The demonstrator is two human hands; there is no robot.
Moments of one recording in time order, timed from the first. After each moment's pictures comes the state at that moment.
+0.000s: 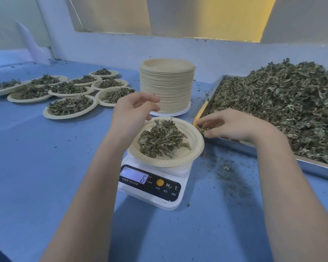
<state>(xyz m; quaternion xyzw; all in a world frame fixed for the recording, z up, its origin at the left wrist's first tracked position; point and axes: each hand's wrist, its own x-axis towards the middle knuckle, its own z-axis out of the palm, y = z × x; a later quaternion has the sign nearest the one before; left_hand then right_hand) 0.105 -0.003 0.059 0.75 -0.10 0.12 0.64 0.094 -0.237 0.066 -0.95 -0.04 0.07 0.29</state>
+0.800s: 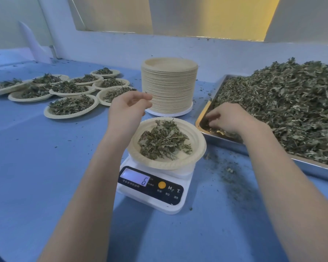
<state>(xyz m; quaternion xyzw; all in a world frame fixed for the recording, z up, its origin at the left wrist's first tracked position) 0.117 0.001 0.055 0.75 -0.06 0.16 0.64 0.136 -0.239 0.054 -0.99 0.04 -0.02 0.16</state>
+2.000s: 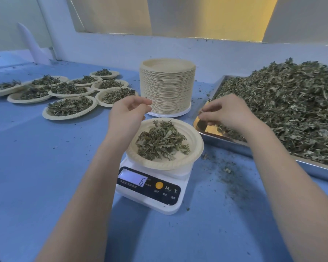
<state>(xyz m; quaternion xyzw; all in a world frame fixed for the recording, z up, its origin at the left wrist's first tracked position) 0.119 -0.003 0.047 0.76 -0.05 0.14 0.63 0.130 -0.239 0.055 -0.90 0.01 -0.12 0.41</state>
